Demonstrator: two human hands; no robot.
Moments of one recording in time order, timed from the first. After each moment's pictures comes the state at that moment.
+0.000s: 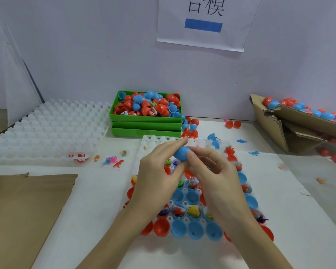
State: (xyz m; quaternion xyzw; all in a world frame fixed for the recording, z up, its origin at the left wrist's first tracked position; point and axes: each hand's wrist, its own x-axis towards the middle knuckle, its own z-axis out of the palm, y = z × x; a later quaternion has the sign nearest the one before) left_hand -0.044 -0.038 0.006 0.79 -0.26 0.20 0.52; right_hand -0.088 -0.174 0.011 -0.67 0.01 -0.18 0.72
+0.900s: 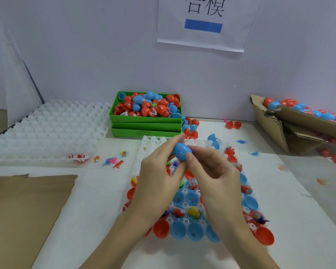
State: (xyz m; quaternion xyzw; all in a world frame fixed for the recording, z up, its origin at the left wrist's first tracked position) left_hand -0.051 -0.039 0.011 0.77 -0.24 0.16 0.57; right_hand -0.095 -0.160 0.013 -0.66 -0.01 -0.25 0.71
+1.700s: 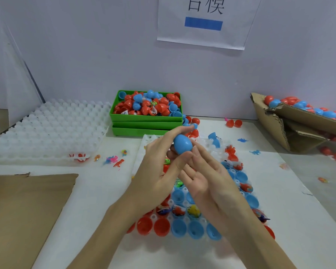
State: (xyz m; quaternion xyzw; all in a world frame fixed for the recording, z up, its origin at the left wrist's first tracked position) left_hand -0.044 -0.026 0.020 0.76 -0.34 0.10 0.55; right_hand -0.092 -0.164 0.019 -0.39 -0.05 0.01 0.92
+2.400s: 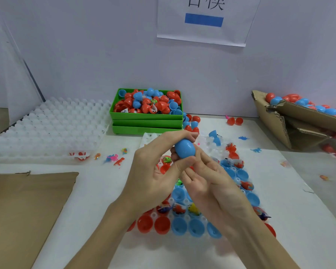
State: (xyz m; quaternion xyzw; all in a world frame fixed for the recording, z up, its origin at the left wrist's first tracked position) left_hand -0.044 -0.023 0.023 0.69 -0.39 0.16 0.58; right_hand -0.095 -0.166 0.019 -0.37 -0.08 0.04 0.92
